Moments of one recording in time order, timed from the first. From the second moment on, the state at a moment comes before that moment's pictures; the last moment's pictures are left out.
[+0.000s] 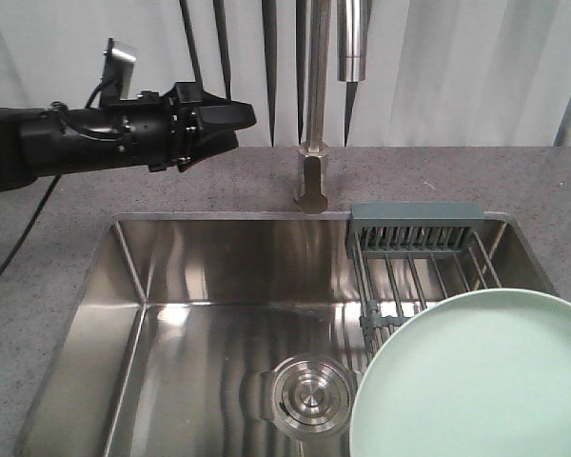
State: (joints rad) left arm -0.18 1.87 -1.42 -1.68 0.89 0.94; right arm 0.28 0.15 -0.45 0.13 0.72 0.03
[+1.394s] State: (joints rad) left arm -0.33 2.27 -1.85 -1.68 0.89 0.89; right arm 0.28 0.15 -0.45 0.15 0.72 0.03
